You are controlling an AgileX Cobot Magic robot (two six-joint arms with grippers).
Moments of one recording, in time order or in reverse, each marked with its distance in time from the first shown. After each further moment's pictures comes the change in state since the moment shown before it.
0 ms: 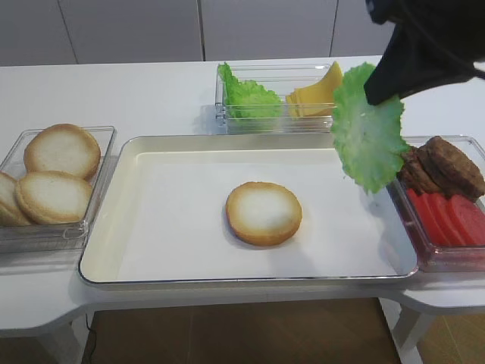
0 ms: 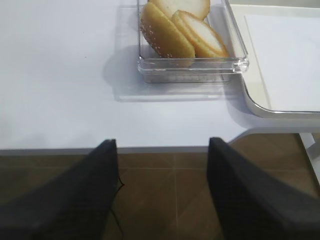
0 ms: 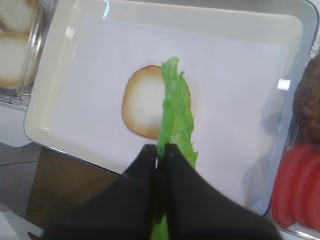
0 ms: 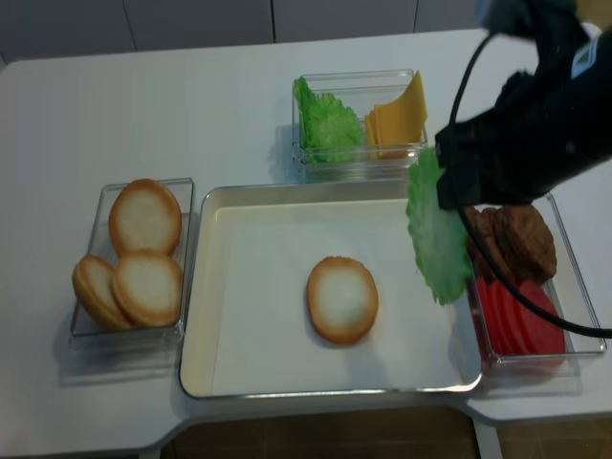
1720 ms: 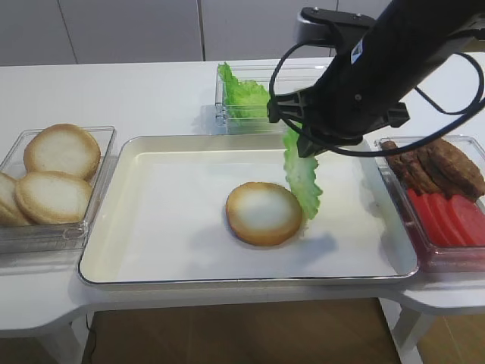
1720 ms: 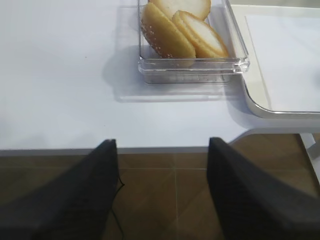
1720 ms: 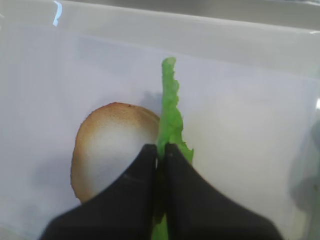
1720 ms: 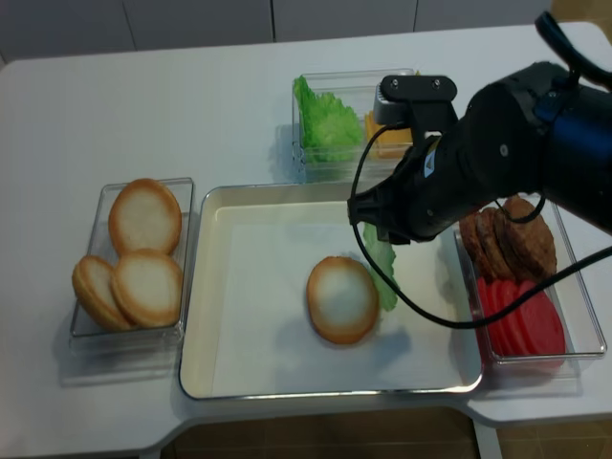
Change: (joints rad) left arm 0.000 0.000 0.000 -0.007 0.000 0.000; right arm 0.218 0.266 0.074 -0.267 -0.385 0.259
